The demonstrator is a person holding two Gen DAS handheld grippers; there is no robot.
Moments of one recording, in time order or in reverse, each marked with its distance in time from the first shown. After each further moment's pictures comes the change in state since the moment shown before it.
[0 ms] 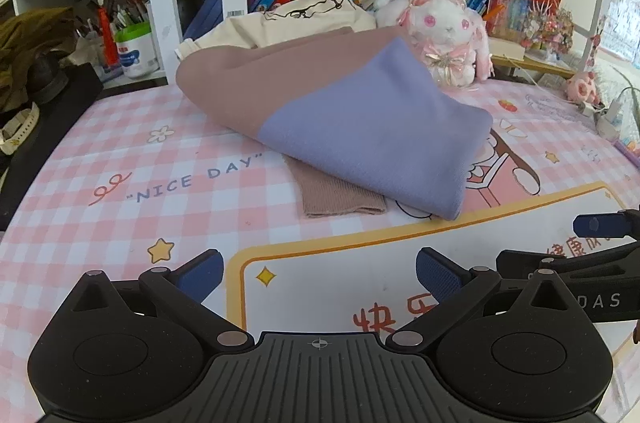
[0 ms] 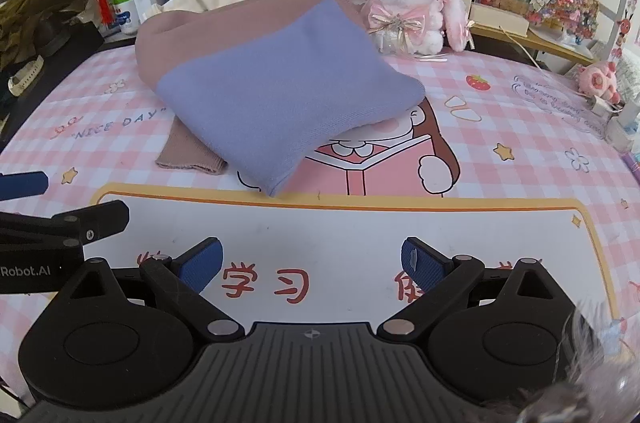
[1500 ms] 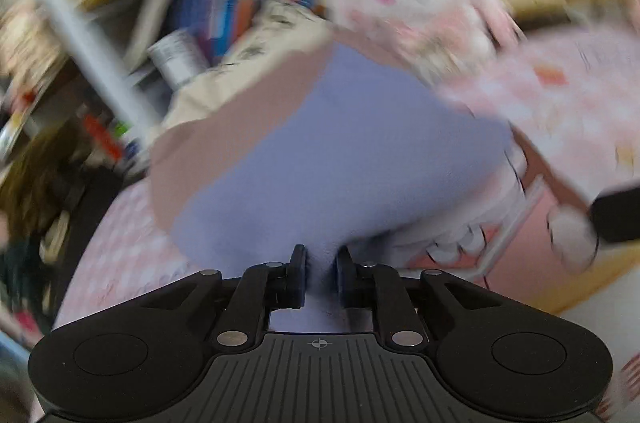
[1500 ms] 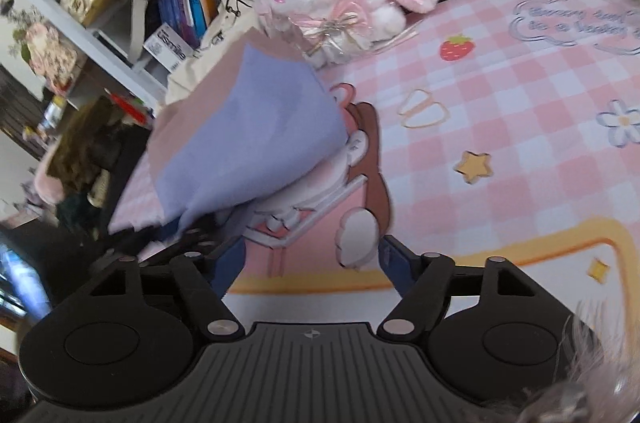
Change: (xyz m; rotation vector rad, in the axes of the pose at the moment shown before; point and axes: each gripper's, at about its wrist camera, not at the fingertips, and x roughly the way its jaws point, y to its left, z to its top) left arm 0.083 -0.148 0.072 0.159 -0.047 0.368; right arm 0.058 -0.197 0.055 0.352 0.062 0.486
